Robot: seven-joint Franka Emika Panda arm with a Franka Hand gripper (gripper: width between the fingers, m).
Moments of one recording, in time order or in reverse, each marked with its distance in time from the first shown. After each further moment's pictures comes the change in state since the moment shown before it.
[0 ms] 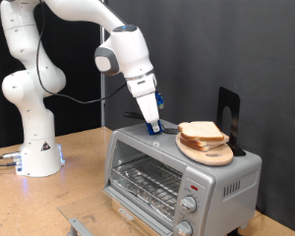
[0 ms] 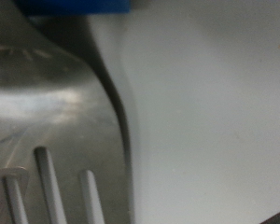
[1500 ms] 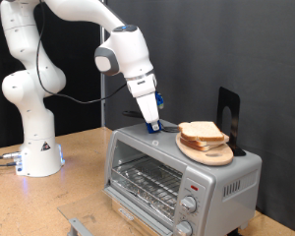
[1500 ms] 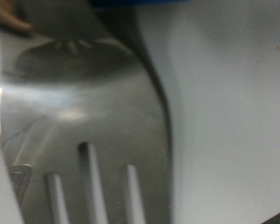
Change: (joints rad) arm 0.000 0.000 0.001 -0.001 0.000 -0.002 0.001
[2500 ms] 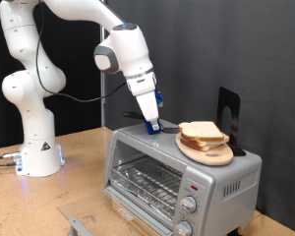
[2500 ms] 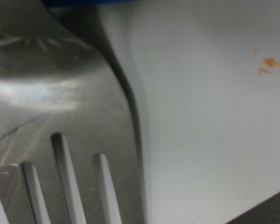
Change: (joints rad) arm 0.000 -0.021 0.001 0.000 -0.002 -0.023 0.001
